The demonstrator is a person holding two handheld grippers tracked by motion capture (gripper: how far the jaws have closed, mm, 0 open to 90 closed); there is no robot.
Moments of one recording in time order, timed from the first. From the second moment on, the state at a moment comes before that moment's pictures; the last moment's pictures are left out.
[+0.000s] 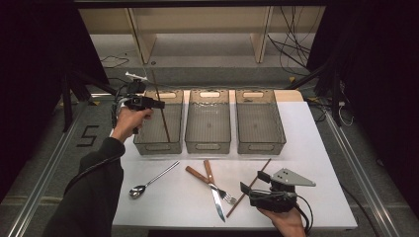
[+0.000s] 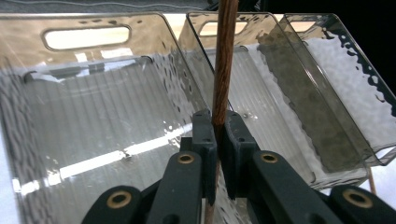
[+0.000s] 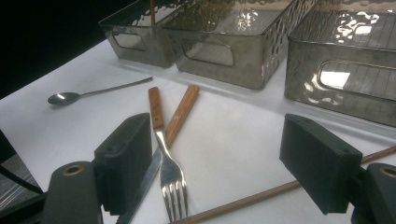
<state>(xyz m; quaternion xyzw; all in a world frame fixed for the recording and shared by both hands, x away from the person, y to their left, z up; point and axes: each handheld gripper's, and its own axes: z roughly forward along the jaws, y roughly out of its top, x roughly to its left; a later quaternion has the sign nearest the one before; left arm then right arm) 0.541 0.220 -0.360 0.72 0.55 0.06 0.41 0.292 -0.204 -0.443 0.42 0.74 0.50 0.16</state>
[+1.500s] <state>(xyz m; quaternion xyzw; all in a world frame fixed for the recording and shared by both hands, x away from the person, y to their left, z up) 0.523 0.212 -0.366 0.72 0.57 0.05 0.40 0.294 -0.216 -0.439 0.43 0.74 0.50 0.16</state>
